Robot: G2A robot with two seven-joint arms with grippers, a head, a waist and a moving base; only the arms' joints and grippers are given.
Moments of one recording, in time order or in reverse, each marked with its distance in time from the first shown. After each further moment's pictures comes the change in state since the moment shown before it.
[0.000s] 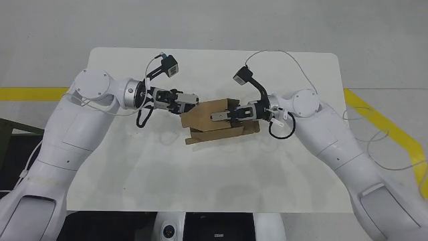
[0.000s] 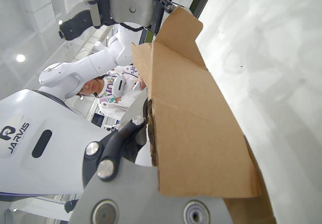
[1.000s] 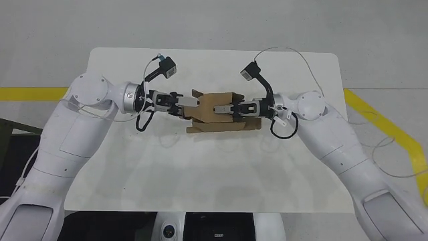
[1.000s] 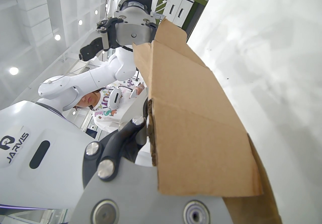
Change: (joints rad) left arm 0.068 0.015 -0.047 -0.095 0.051 0.019 0.055; right arm -0.062 0.018 0.074 -0.078 -0.075 0.040 -0.098
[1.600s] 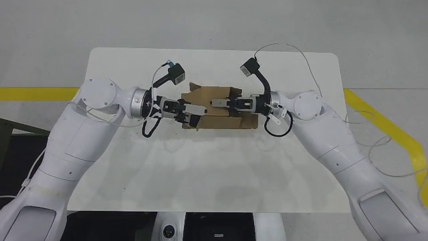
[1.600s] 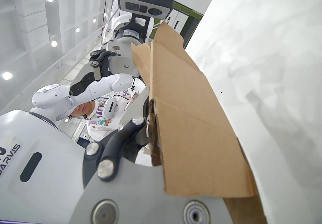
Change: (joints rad) left arm 0.014 -0.009 0.028 -0.039 -0.016 0.024 -0.001; right arm 0.003 -0.026 0.014 0.013 -0.071 -0.018 -0.096
